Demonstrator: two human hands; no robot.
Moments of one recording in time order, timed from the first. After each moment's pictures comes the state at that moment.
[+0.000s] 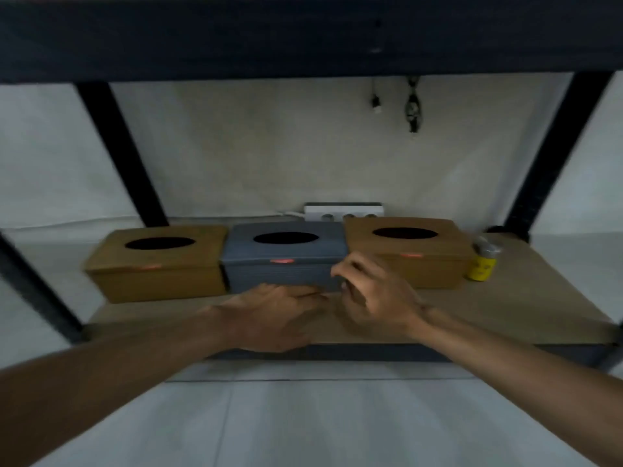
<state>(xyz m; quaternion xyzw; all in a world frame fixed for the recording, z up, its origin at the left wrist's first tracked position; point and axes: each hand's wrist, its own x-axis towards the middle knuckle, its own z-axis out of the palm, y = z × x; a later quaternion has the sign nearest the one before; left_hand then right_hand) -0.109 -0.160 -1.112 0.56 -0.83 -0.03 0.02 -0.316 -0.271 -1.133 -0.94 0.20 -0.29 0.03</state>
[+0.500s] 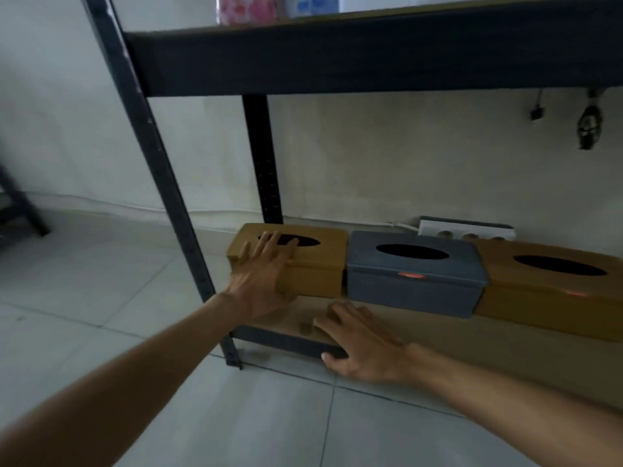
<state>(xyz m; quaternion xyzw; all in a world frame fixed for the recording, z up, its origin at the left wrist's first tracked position) 0.087 -0.098 -1.128 0.80 -0.59 0.05 0.05 -0.134 -0.188 -1.175 -0.99 0.08 -0.05 0.07</state>
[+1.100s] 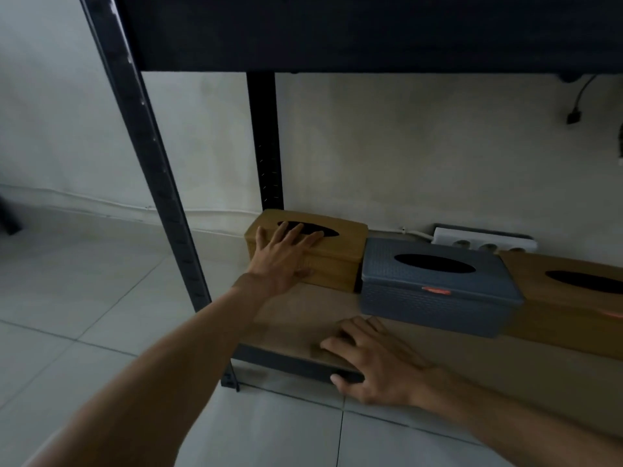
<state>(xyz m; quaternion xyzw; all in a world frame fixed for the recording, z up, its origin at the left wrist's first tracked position) 0.132 -0.177 -1.147 0.79 -0.60 0.10 0.04 -0.121 -0.205 -1.196 -0.99 0.09 -0.04 0.05</state>
